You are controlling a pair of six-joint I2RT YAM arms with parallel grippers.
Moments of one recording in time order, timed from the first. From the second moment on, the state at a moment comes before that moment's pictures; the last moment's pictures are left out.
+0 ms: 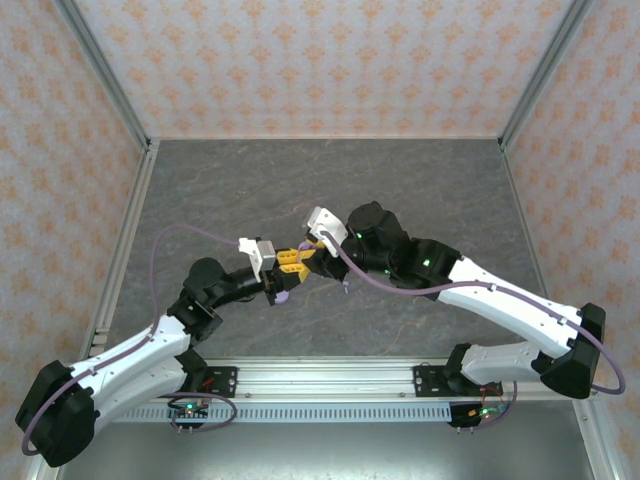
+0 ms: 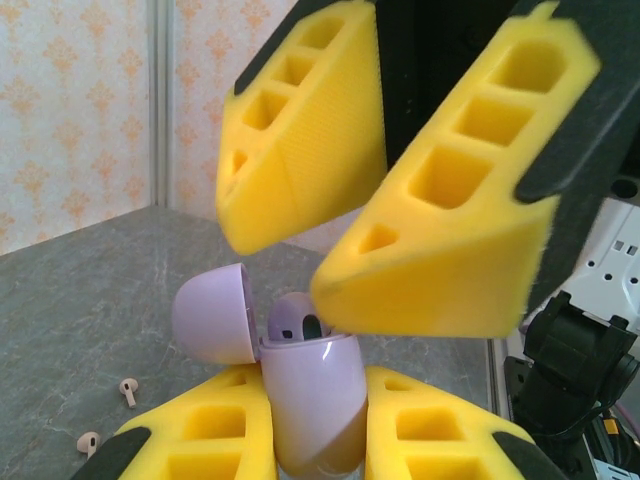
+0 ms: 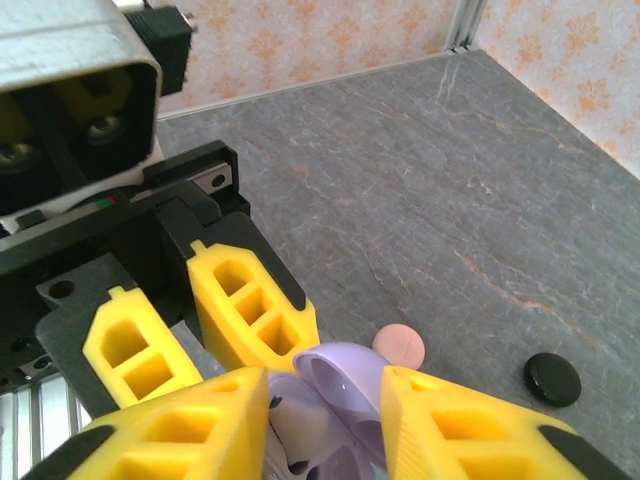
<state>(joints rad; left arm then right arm) -0.61 0.85 0.33 0.60 0.52 -0.18 0.99 1.21 1.18 -0.46 -0.12 -0.13</state>
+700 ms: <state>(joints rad) -0.62 0.83 0.33 0.61 0.52 -0.17 0.75 1.21 1.32 -0.60 -0.06 0.21</state>
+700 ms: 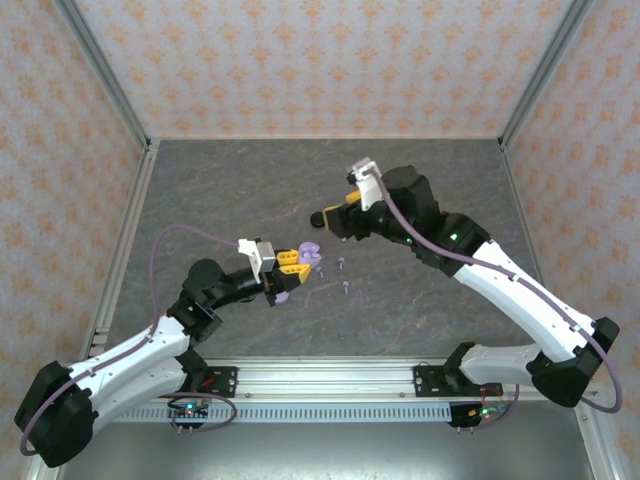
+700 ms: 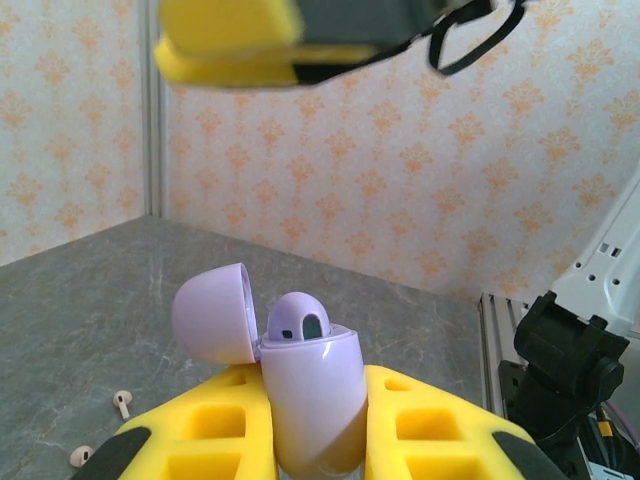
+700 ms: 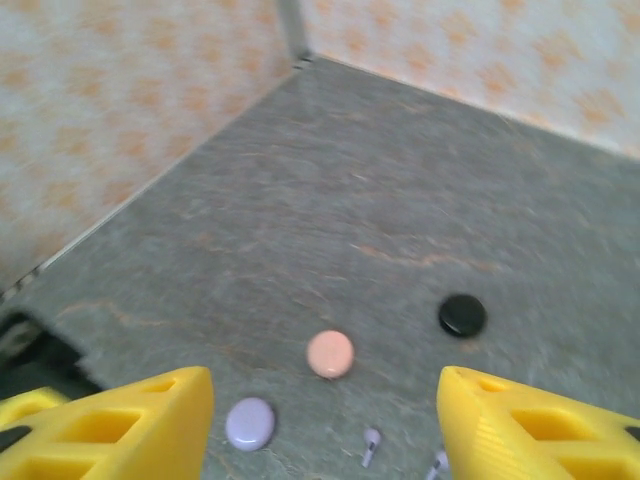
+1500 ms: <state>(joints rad) -0.63 0.78 0.33 0.61 0.52 -0.17 0.71 1.69 1.11 -0.74 -0.11 0.56</state>
